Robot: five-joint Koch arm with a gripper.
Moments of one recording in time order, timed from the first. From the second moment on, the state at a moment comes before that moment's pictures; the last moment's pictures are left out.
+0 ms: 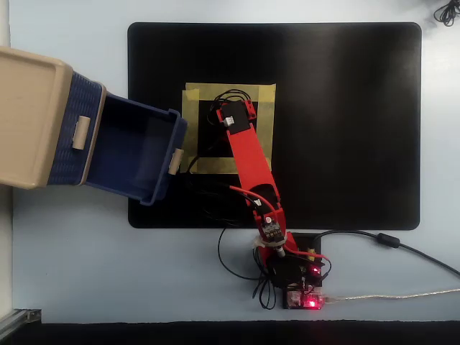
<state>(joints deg) -21.6 53.8 53.6 84.2 -192.0</state>
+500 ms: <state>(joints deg) -28.3 69.3 30.1 104.0 -191.0</state>
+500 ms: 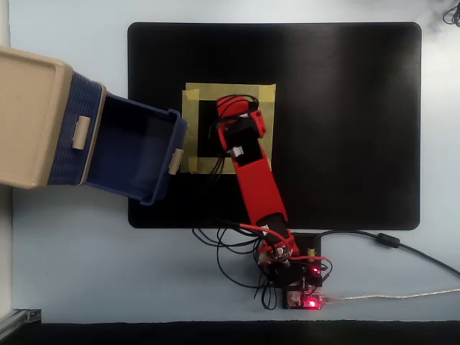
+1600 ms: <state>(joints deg) -54.0 51.1 7.3 99.9 -182.8</state>
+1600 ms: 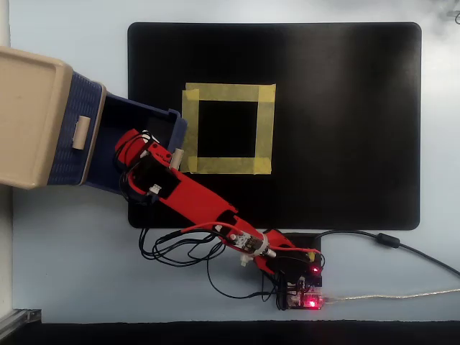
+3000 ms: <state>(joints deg) -59.3 44.6 17.0 78.7 -151.0</state>
